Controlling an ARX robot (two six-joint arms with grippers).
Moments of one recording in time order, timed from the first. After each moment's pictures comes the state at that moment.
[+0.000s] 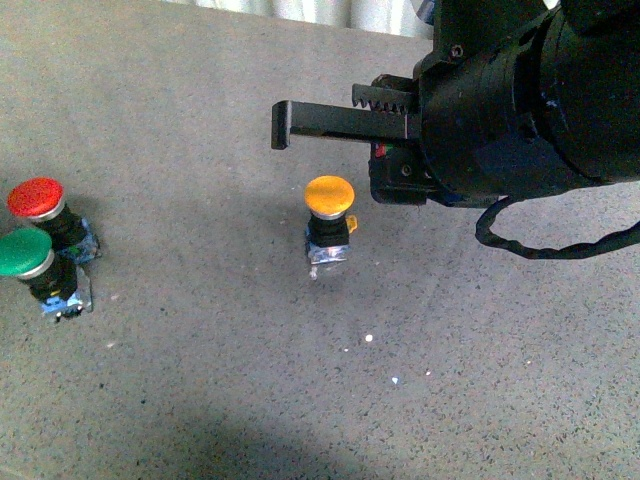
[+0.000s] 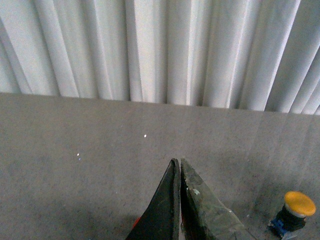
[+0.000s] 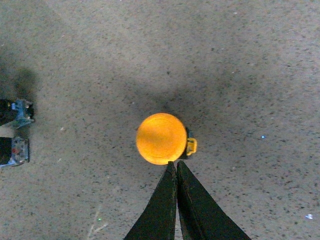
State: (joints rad) left arm 0.00 0.02 0.01 0.00 0.00 -0.01; right arm 0.59 1.82 1.03 0.05 0.01 0.32
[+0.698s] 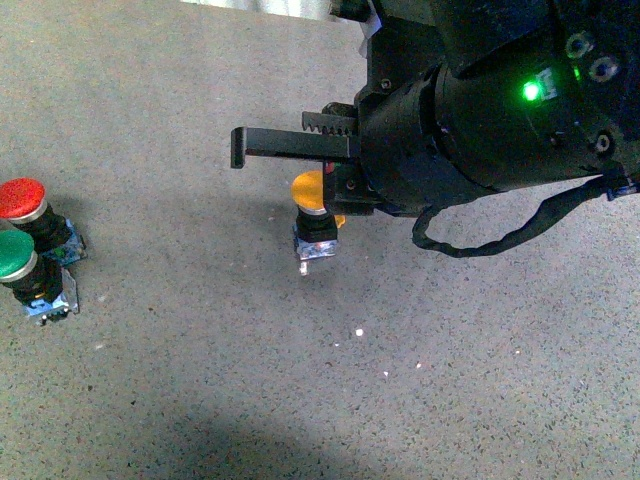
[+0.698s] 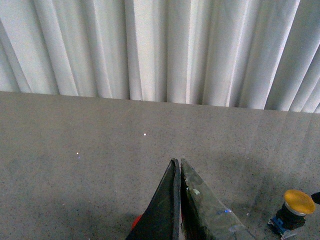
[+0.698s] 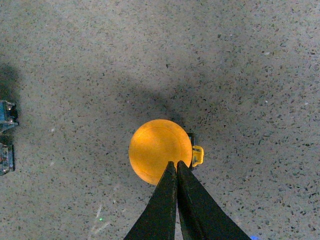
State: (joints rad) left arm 0.00 0.02 0.01 0.00 0.00 -0.01; right arm 0.60 1.93 1.09 0.05 0.01 0.35
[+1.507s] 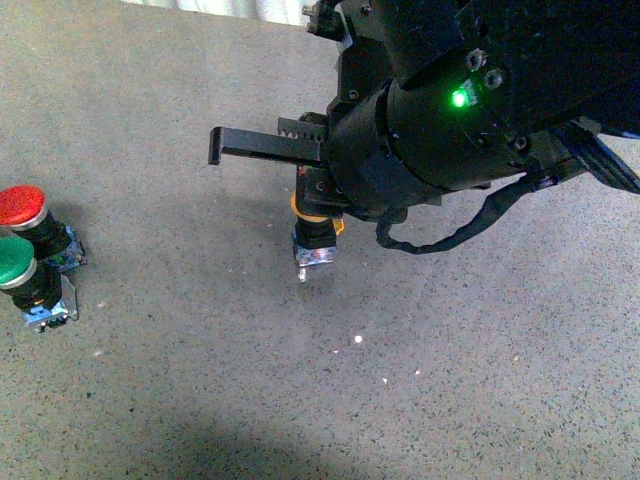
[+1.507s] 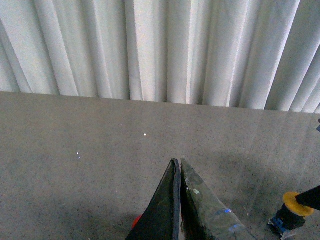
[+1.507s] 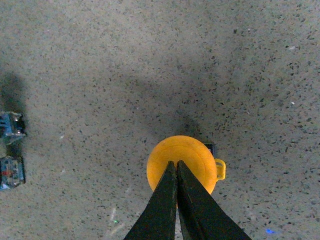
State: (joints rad) left arm 0.00 0.02 0.01 0.00 0.00 -0.01; right arm 0.61 2.01 1.17 0.01 -0.01 0.42
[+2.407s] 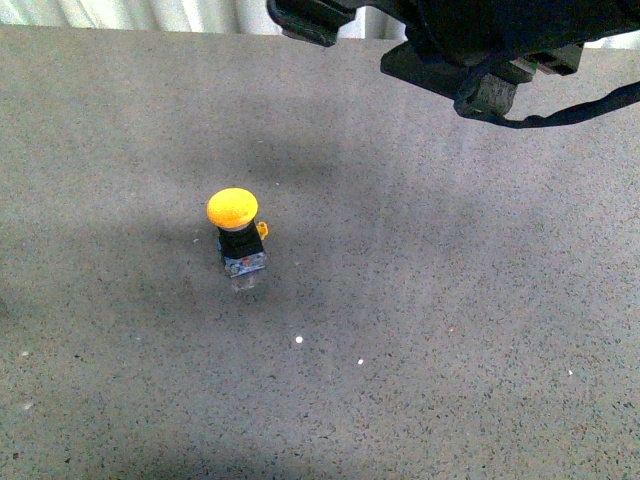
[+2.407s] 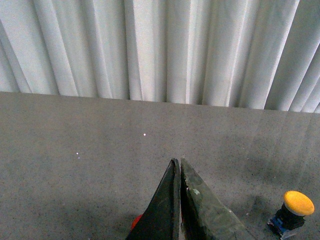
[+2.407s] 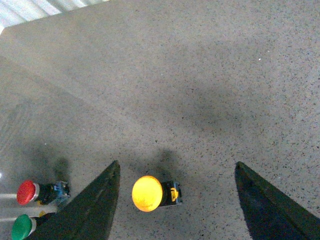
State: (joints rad) left arm 0.00 0.02 0.01 0.00 0.00 -0.01; right arm 0.46 1.63 0.89 0.26 0.03 0.48
